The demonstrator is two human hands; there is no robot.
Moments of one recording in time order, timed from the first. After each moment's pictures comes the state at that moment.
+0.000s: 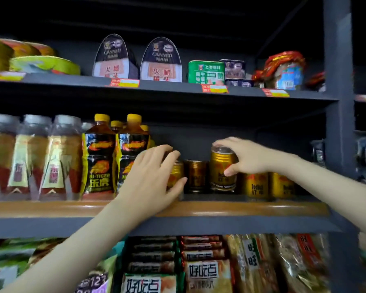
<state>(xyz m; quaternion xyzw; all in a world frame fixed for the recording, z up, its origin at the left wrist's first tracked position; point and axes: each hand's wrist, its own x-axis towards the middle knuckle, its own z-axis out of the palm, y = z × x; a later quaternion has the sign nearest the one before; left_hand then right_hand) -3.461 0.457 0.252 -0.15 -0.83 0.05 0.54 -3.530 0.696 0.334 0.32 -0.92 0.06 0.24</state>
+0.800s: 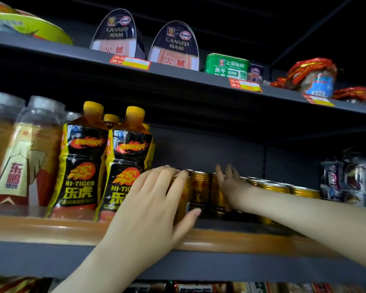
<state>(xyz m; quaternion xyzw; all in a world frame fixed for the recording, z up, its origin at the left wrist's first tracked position) -3.490 0.453 0.226 -0.15 -0.79 0.06 0.59 -3.636 0.640 0.287 0.09 -0.97 -0.13 0.19</state>
